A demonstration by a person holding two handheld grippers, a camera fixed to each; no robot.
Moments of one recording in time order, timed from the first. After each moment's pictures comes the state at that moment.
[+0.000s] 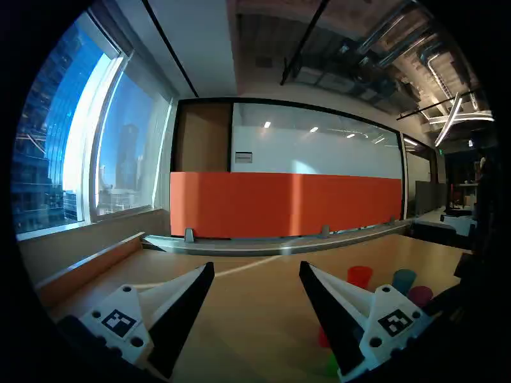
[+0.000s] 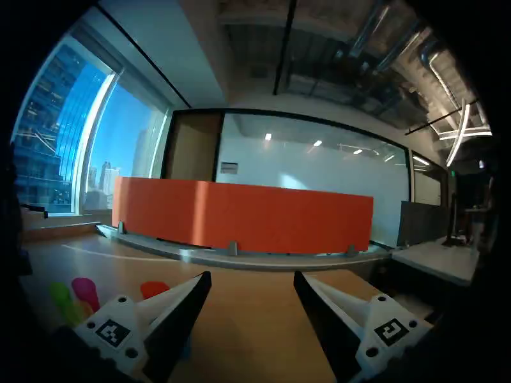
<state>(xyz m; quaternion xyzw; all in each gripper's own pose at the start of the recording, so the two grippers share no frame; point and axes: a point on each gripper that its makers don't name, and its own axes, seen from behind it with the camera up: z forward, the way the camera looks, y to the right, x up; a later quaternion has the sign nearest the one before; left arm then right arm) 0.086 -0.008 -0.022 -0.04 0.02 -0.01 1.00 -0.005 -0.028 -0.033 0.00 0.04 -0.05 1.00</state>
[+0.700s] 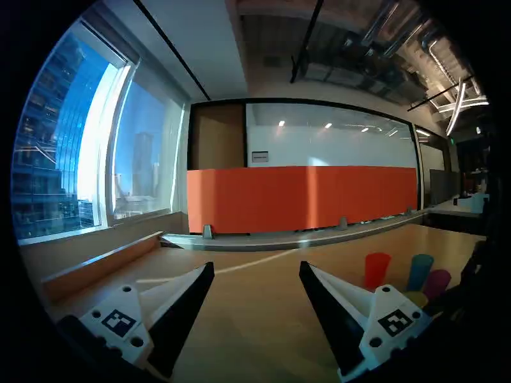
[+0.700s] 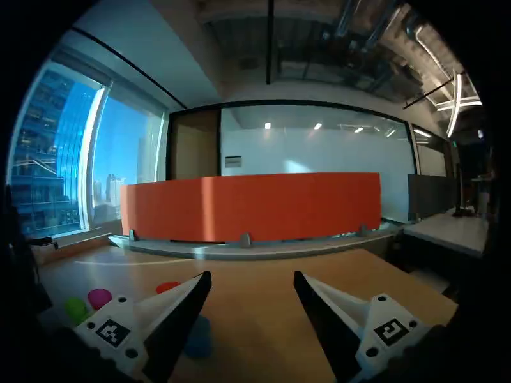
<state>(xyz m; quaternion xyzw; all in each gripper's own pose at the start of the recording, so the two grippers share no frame) 0.053 -0.018 -0.030 0.01 0.02 0.01 1.00 -0.021 -0.038 -0.031 0.02 0.02 0.01 1.00</state>
